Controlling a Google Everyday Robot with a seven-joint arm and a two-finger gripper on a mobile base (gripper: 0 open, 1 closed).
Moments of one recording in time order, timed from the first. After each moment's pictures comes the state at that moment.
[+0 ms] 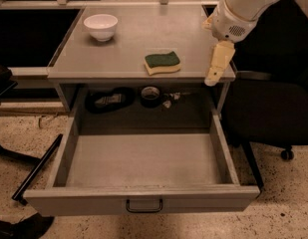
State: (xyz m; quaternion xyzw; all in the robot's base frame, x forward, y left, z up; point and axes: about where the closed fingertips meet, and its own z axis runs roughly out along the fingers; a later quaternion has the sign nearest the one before) arm 0.634 -0.150 0.929 -0.68 0.70 -0.01 0.22
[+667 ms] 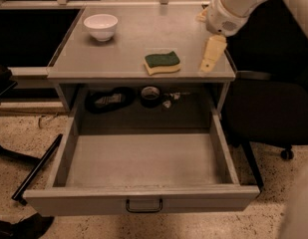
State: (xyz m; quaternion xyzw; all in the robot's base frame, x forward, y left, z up) arm 0.671 -0.140 0.929 -0.68 0.69 -0.02 0.25
